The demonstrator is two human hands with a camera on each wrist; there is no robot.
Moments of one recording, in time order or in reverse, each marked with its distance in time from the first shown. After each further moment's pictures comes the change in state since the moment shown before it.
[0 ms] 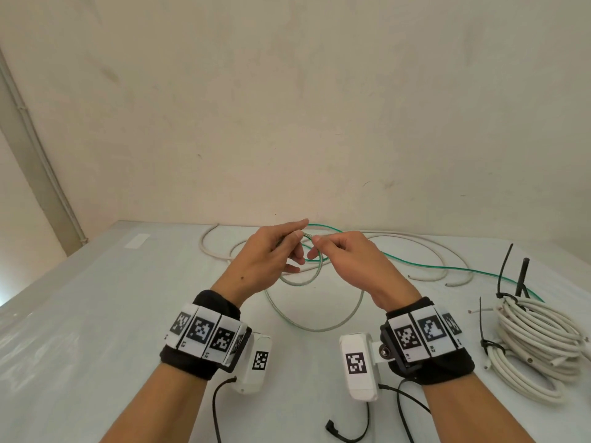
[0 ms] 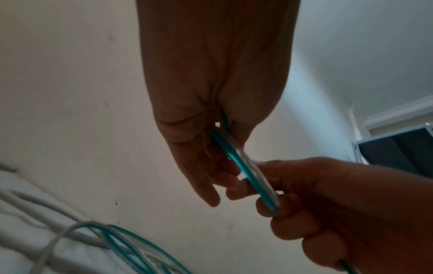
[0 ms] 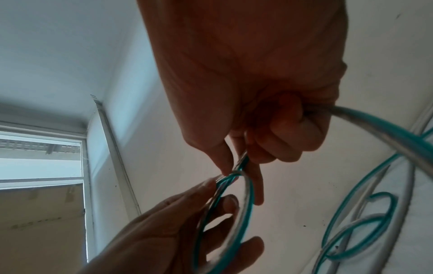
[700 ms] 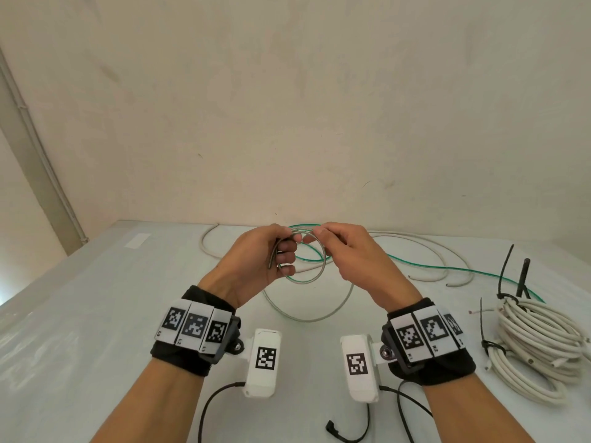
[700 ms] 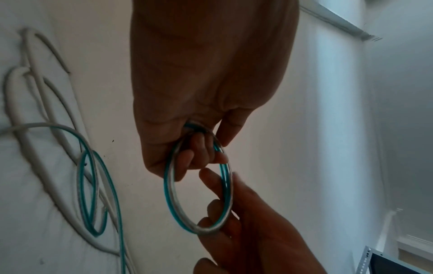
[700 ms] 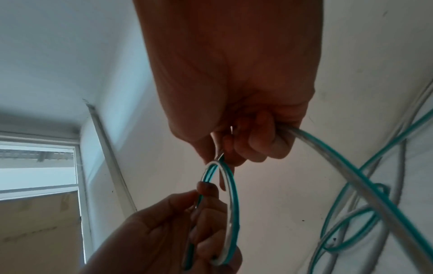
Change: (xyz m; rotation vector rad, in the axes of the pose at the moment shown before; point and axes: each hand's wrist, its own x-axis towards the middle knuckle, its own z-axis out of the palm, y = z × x) left_hand -0.006 0.018 -0.005 -0.570 -0.023 -0.340; right_hand 0.004 0.002 0.002 0.128 0.037 -0.162
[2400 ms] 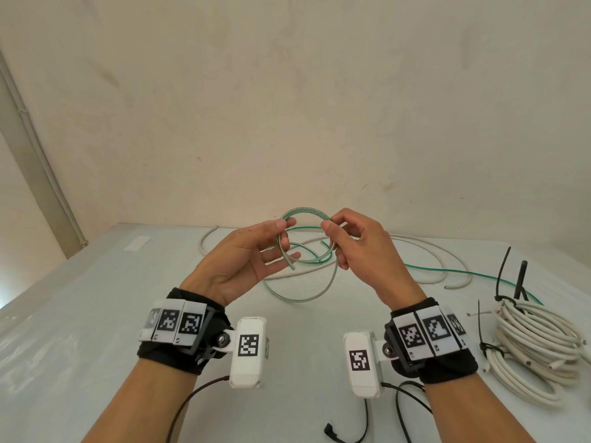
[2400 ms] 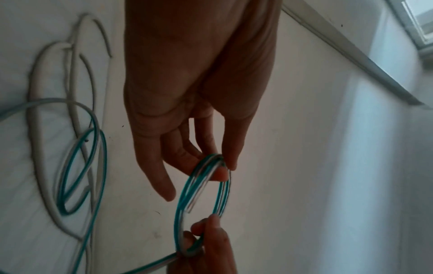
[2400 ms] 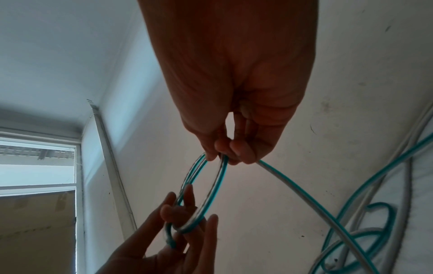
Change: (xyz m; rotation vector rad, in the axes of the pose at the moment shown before) left_hand 0.002 0.002 -0.022 -0.225 -0.064 0.037; right_hand 0.003 0.001 -0.009 0.107 0.178 -0.032
